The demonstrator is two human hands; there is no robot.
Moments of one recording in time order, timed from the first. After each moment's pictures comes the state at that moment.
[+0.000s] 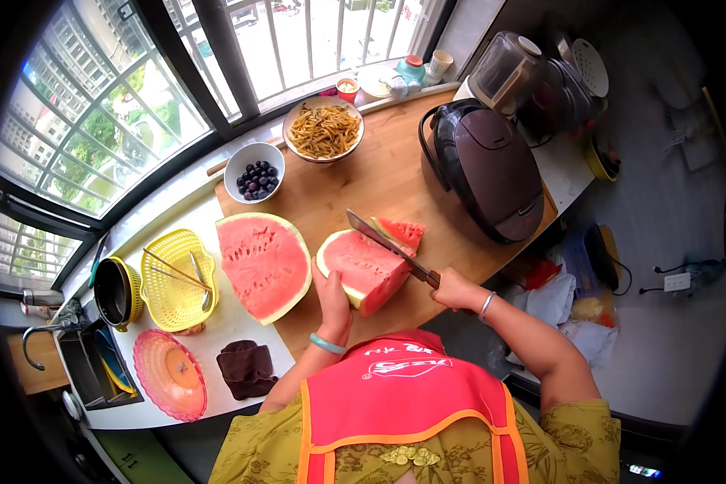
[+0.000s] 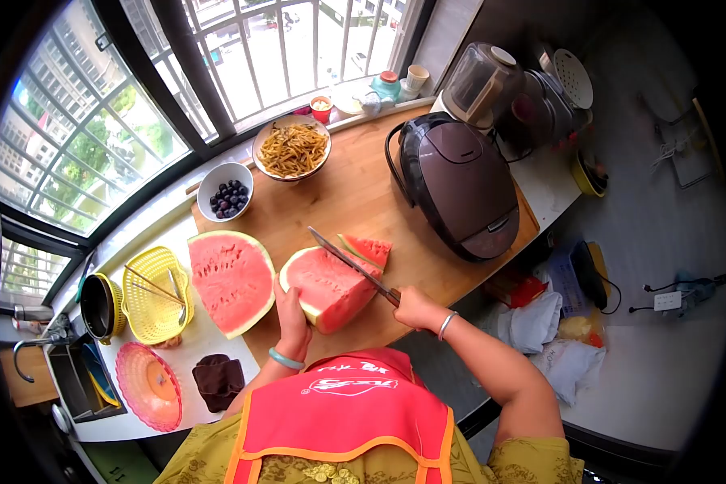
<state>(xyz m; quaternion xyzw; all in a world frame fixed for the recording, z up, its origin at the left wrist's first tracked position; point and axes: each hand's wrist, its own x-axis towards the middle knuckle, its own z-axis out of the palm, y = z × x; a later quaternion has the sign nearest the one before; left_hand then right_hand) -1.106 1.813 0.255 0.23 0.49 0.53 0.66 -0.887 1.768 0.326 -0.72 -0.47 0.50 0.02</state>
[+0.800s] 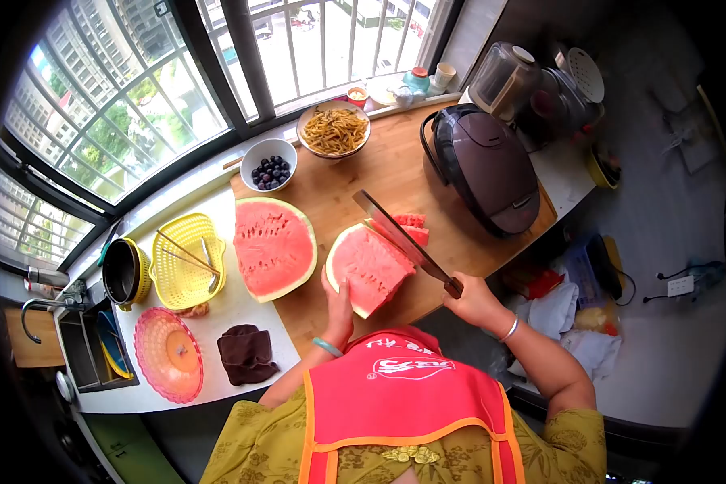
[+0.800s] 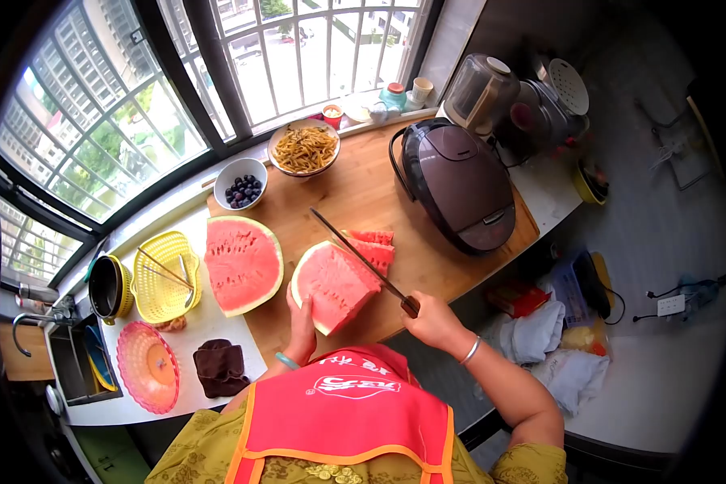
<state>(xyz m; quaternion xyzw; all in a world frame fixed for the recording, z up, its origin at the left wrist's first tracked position) -1.120 1.753 0.216 0.32 0.50 0.48 0.64 -0.900 1.705 0.387 -0.72 -0.57 0.37 0.15</state>
